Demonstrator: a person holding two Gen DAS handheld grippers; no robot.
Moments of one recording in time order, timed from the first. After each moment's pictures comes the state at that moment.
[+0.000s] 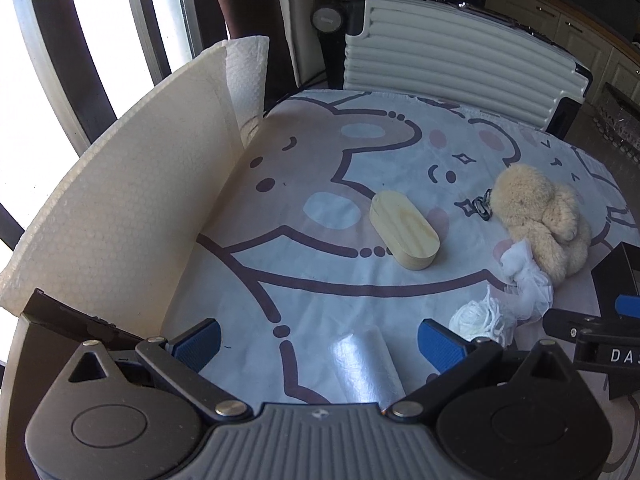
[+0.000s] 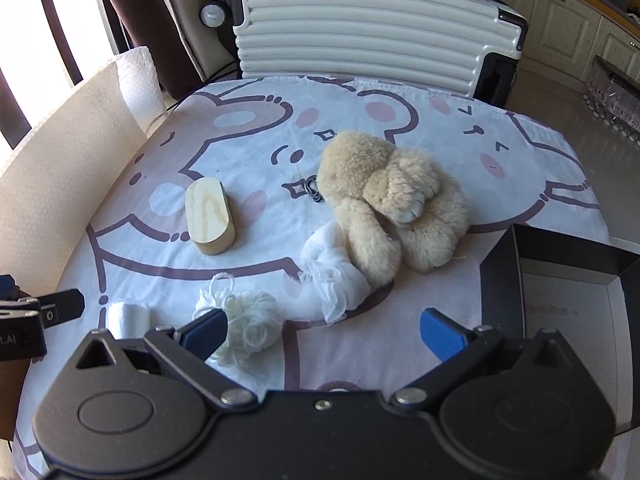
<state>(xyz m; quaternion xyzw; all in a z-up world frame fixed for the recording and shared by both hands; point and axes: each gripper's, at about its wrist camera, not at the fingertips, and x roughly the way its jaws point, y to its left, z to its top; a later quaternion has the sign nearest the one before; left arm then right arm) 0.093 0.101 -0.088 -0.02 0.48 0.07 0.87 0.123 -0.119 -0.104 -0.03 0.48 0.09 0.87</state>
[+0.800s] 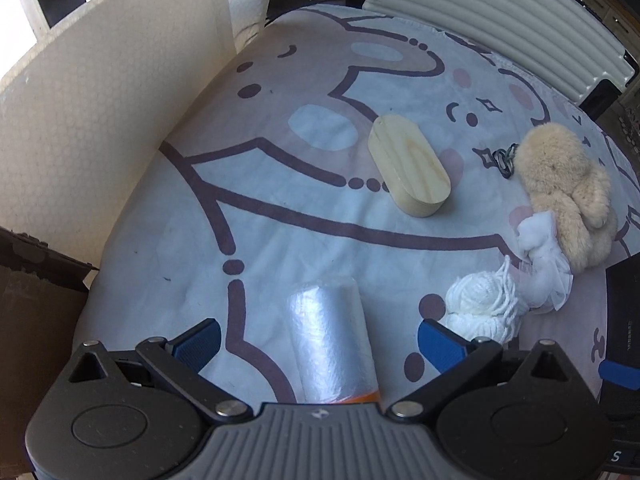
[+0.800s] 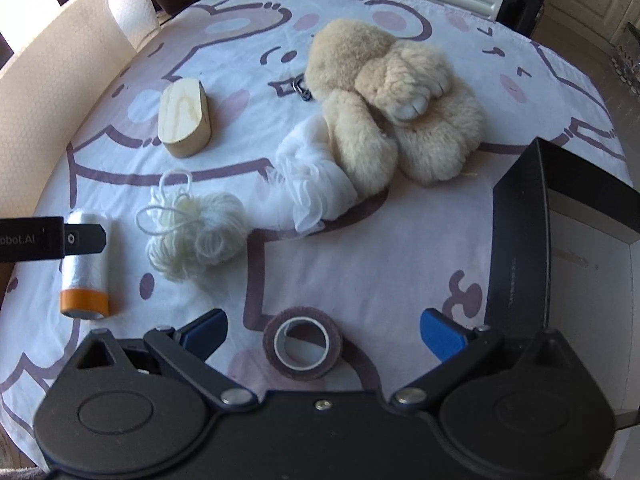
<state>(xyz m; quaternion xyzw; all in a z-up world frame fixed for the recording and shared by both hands) 0.118 0.096 -0.144 -0.10 0.57 0.08 0.81 0.126 -0.138 -0.156 -0.06 0.57 0.11 0.81</state>
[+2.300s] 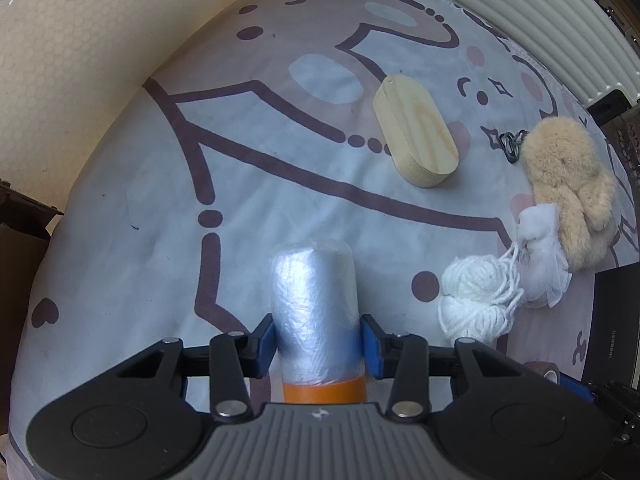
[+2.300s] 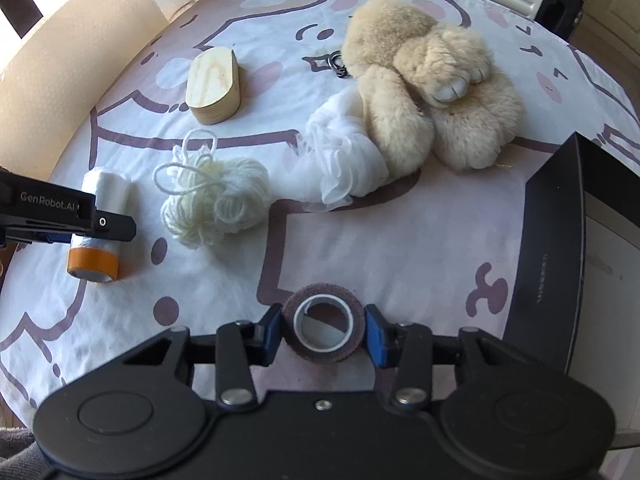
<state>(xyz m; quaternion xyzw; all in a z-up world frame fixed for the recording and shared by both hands) 0.120 0.101 -0.165 -0.17 0.60 0.07 0.78 0.120 -0.133 -0.165 -0.09 0.57 0.16 0.80</state>
